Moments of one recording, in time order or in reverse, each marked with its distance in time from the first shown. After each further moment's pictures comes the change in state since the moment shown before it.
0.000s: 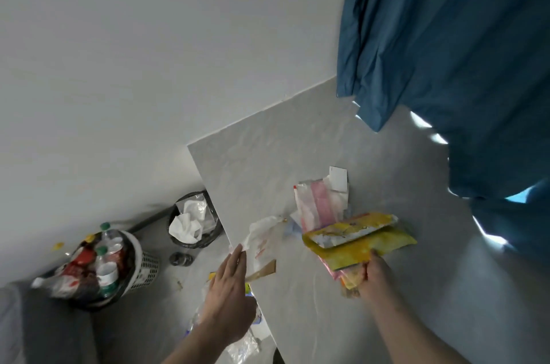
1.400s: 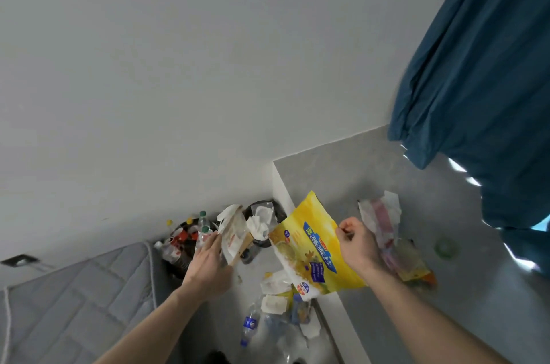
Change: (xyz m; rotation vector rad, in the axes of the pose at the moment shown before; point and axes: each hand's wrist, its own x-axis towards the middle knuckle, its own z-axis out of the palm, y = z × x) left_hand -0.228 -0.218 -0.211 -0.075 0.136 -0.182; right_hand -0.269 0.174 0.063 -1.089 -0.296 -1.139
